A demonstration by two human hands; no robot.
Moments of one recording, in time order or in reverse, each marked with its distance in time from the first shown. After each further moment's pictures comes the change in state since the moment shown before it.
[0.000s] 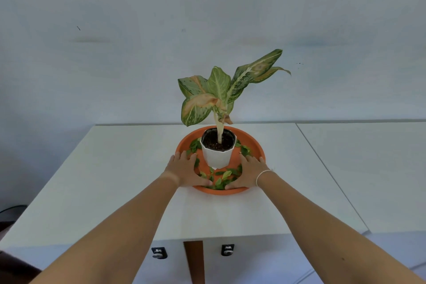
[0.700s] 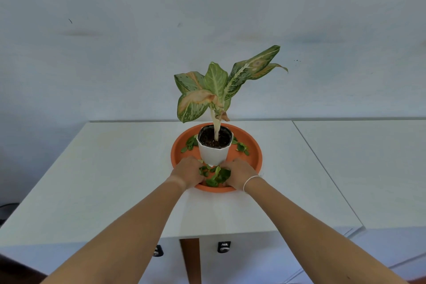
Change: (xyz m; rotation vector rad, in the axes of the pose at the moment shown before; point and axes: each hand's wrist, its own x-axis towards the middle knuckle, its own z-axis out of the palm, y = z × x) left_hand 0.003 0.020 0.011 -0.303 0.075 0.079; right_hand -0.015 -0.026 0.005 0.144 0.089 -0.136
